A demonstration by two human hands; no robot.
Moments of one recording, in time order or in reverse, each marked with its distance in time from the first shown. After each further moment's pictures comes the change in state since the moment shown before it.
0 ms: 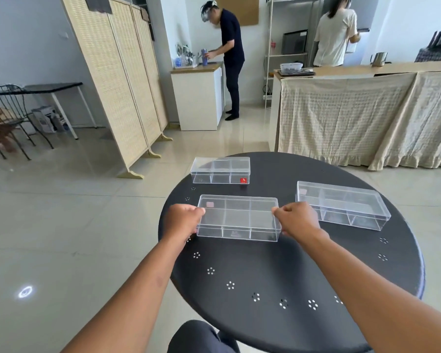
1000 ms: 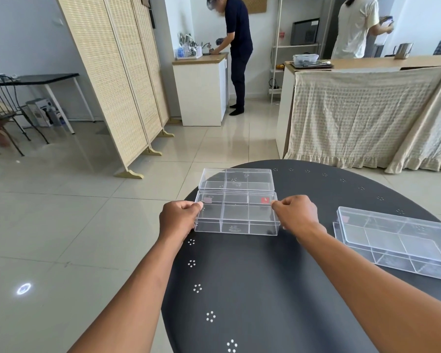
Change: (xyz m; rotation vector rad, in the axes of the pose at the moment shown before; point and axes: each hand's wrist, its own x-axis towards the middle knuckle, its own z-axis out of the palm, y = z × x) left_hand 0.136 -0.004 0.008 -0.085 0.003 0.001; right_hand 0.114 -0.057 0.070 -0.012 0.055 0.000
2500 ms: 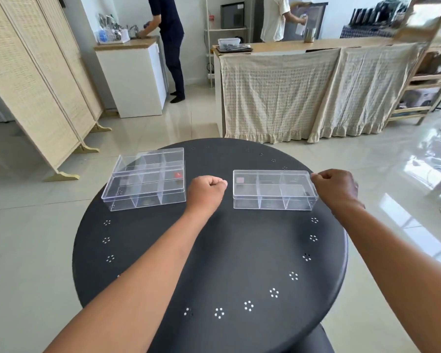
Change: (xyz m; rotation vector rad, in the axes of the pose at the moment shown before) left_hand -0.166 0.088 0.191 0.051 -0.363 0.221; right_hand -0.041 0.165 -0.247 0.039 0.407 0.189
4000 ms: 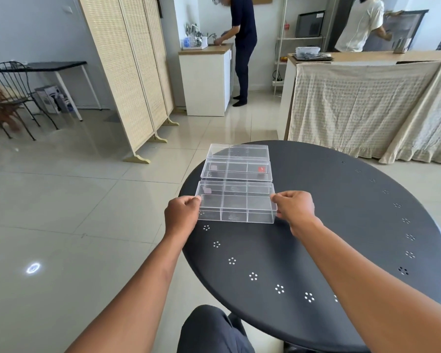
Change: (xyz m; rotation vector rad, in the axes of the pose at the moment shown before) left_hand -0.061 -0.128 -0.223 0.079 0.415 -0.148; right_hand -0.173 -0.101 0.187 0.301 -0.447 0.054
